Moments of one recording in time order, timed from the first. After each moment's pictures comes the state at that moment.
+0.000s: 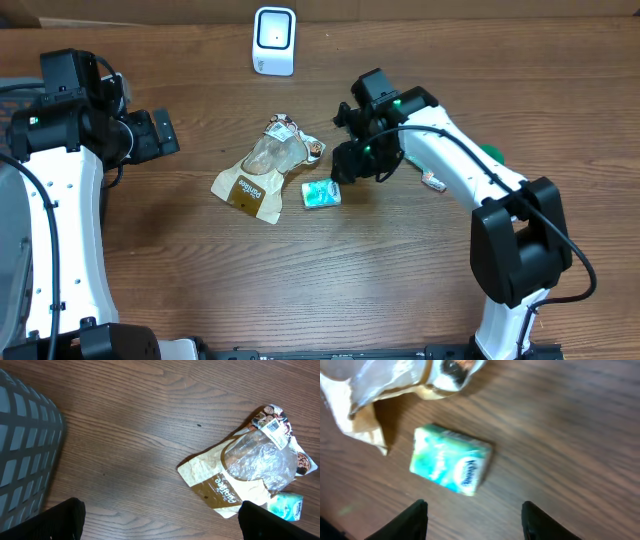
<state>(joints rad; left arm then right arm) 0.22 1.55 1.58 -1.20 0.07 -0.13 0.44 2.00 1.57 -0.99 -0.35 0.05</state>
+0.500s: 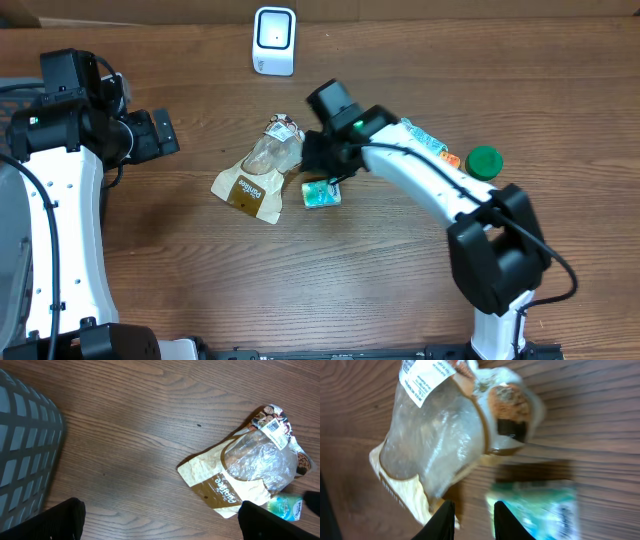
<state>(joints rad) 0.22 1.55 1.58 -1.20 0.07 -0.13 0.61 2.02 1.57 -0.74 -0.22 0.75</state>
